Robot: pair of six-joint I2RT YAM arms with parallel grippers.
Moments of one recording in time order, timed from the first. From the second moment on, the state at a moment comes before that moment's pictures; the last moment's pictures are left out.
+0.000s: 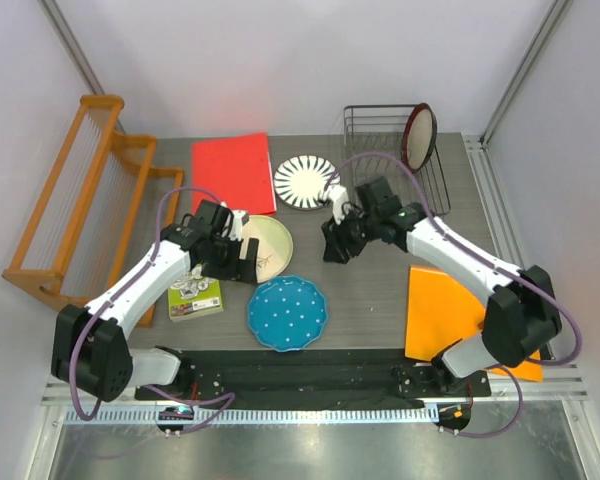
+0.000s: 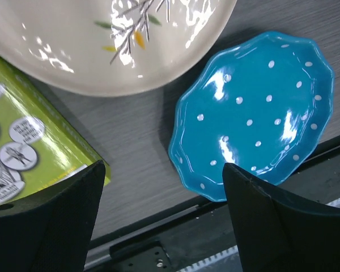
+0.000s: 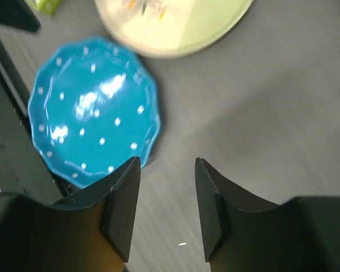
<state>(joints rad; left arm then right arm) -0.40 1.32 0.98 -0.79 0.21 -0.17 0.53 1.45 1.18 -0.54 -0.48 -0.20</state>
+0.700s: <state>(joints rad) -0.39 1.29 0.74 -0.66 0.30 -0.50 0.73 1.76 1.05 -0.40 -0.52 -0.13</state>
